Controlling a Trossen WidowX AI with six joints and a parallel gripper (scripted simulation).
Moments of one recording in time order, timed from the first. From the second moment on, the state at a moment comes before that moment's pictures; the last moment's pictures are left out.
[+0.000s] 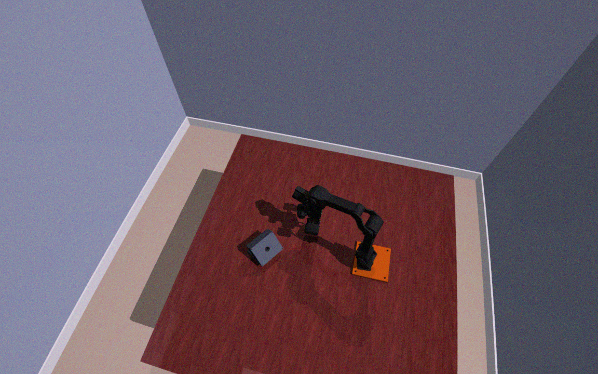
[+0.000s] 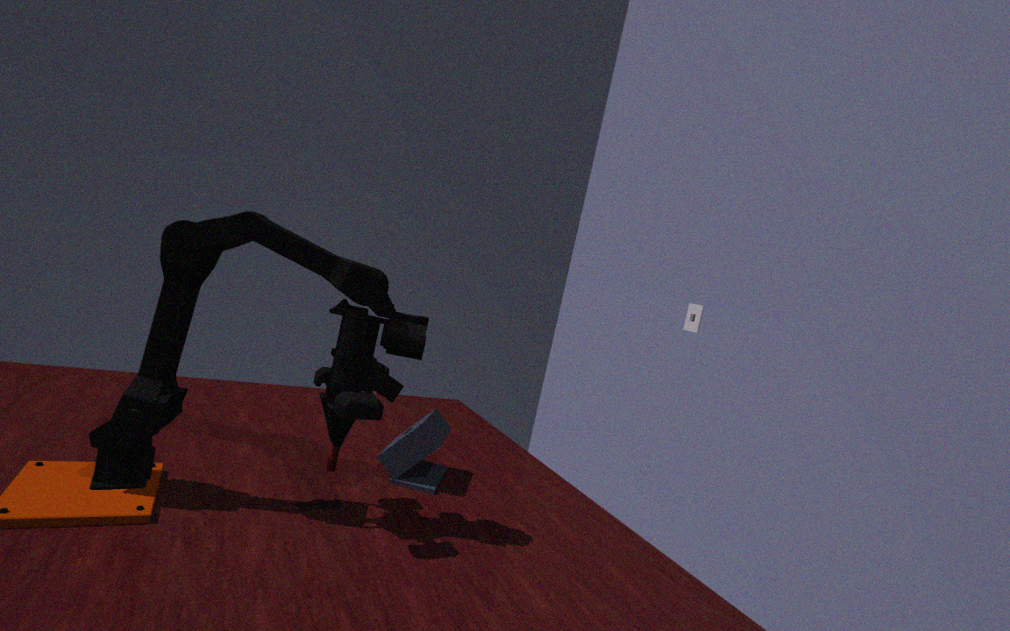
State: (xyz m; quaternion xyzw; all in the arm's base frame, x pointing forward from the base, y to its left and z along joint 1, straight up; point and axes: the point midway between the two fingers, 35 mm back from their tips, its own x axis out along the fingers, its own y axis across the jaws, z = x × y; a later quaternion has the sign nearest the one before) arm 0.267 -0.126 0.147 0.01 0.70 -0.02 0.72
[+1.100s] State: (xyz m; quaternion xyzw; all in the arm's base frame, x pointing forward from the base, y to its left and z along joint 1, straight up) arm 0.291 -0.103 0.149 -0.13 0.69 0.02 0.71
